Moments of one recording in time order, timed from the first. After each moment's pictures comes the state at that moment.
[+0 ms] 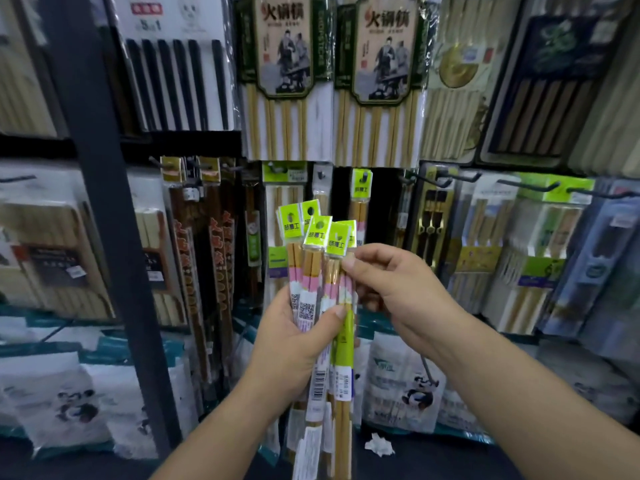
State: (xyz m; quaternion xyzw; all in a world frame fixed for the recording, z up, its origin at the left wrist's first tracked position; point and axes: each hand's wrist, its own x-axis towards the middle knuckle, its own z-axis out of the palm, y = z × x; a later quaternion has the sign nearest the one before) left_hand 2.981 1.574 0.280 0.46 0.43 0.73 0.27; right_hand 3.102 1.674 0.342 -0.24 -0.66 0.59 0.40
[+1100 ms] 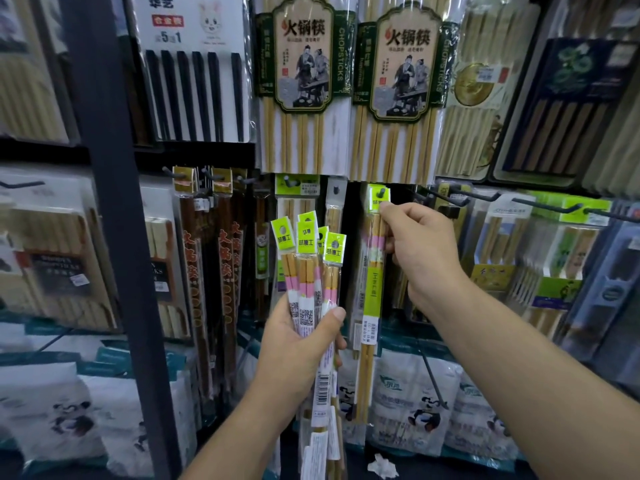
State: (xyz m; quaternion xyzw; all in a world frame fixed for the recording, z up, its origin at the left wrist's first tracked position) left_hand 2.958 1.591 0.270 0.43 0.44 0.74 0.27; right_hand 3.070 1.706 0.392 -0.31 -0.62 0.45 0.56
